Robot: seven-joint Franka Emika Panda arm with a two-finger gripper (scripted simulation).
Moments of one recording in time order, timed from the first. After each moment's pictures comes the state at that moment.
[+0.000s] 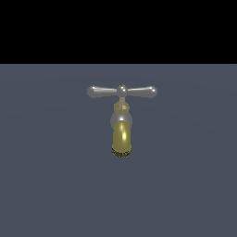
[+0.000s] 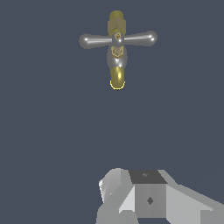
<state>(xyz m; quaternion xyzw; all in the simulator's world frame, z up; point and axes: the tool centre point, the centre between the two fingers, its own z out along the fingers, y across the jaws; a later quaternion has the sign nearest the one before) -0.263 -0.017 0.484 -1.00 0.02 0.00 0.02</state>
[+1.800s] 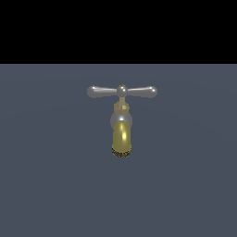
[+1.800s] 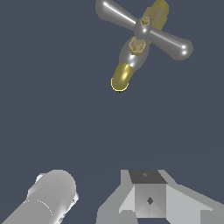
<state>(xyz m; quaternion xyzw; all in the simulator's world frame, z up) -0.216 -0.090 0.386 -0.97 -0.25 0.00 0.01</state>
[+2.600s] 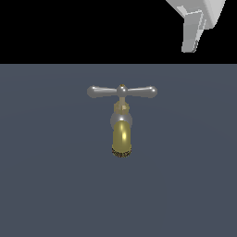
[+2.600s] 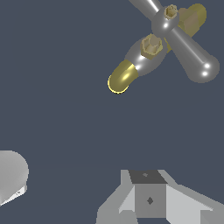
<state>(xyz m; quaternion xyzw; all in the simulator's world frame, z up) -0.163 -0.122 0.319 -0.90 -0.43 0.00 0.01</state>
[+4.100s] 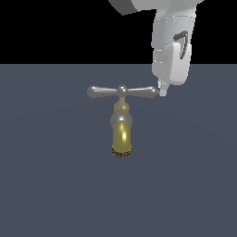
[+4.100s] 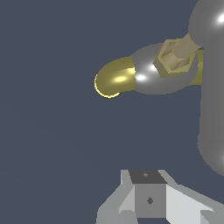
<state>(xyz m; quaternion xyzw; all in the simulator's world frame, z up) -0.061 -0.125 0.216 -0.74 -0.67 0.00 0.00</state>
